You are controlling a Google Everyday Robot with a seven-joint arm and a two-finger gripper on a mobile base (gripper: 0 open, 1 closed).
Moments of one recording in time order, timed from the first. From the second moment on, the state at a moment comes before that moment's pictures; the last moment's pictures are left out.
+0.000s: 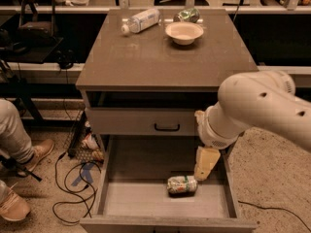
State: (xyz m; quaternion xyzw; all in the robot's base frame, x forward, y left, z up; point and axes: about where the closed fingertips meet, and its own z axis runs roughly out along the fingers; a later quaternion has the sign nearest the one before) arm 0.474 -0.124 0.731 -0.66 0.73 0.01 0.17
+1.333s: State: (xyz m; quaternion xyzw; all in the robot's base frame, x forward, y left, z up) arm 0.522 -0.163 0.528 -0.66 0.75 0.02 0.09
